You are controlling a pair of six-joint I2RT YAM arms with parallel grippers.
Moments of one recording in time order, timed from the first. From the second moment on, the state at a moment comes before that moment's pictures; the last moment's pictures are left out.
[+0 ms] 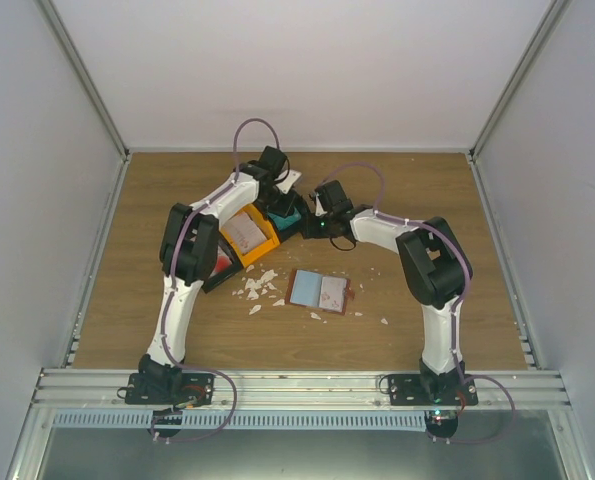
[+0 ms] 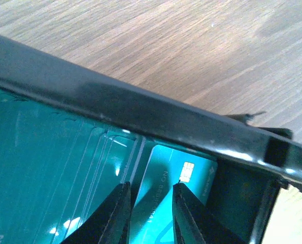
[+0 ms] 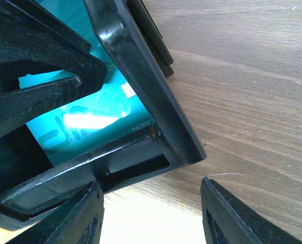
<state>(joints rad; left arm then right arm) -0.42 2.35 1.98 -0.77 0.23 0.03 0.53 2.04 1.34 -0.21 -0.14 0.39</state>
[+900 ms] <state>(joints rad) -0.47 2.22 1.85 -0.79 0.22 -0.05 0.53 2.06 1.32 -0.18 -0.13 0.39</state>
